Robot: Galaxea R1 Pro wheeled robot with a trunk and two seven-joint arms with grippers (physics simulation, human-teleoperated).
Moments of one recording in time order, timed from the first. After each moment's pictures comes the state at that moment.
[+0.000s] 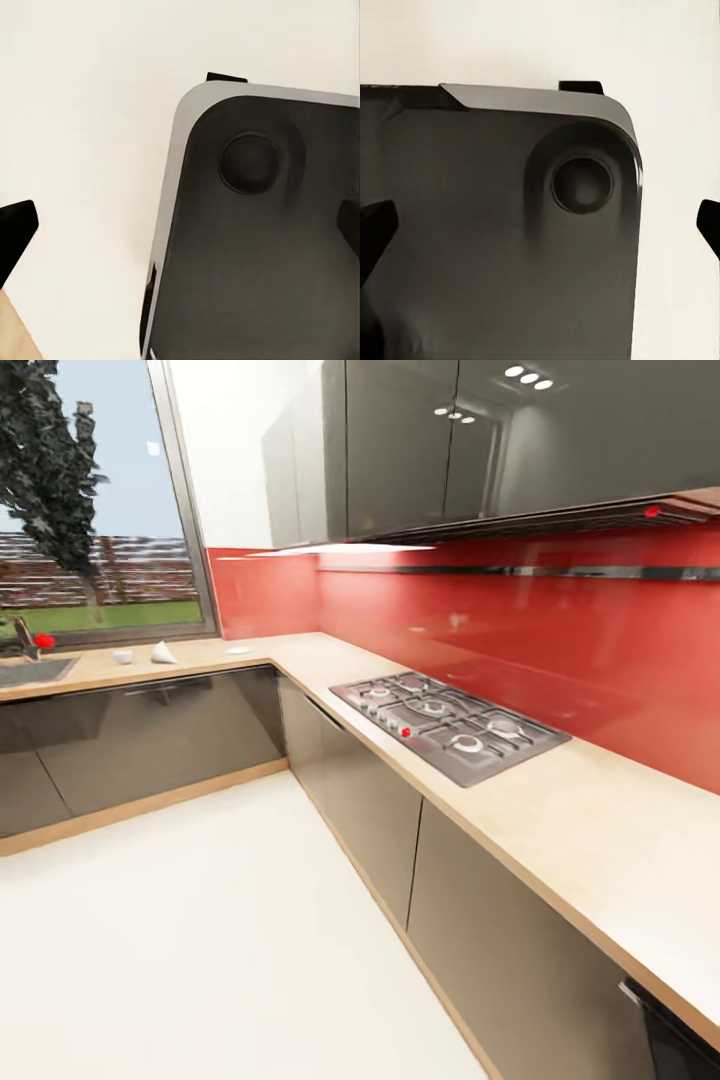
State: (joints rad) left arm 0.00 0.05 0.04 -0.02 0.15 -0.25 0.00; right arm -0.05 0.02 0.00 -0.07 0.00 -0.12 0.00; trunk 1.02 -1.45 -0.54
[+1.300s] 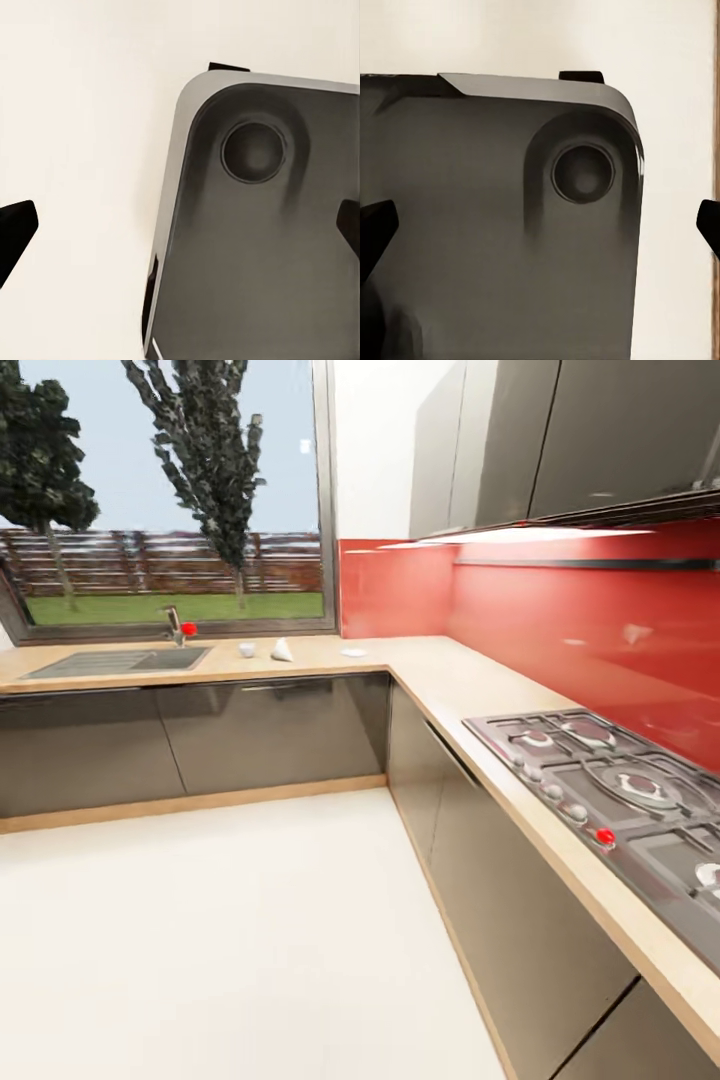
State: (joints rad) left arm 0.00 0.05 0.04 -0.02 0.15 -0.25 0.00; right arm -0.05 0.02 0.00 -0.07 0.00 -0.12 0.00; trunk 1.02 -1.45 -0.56
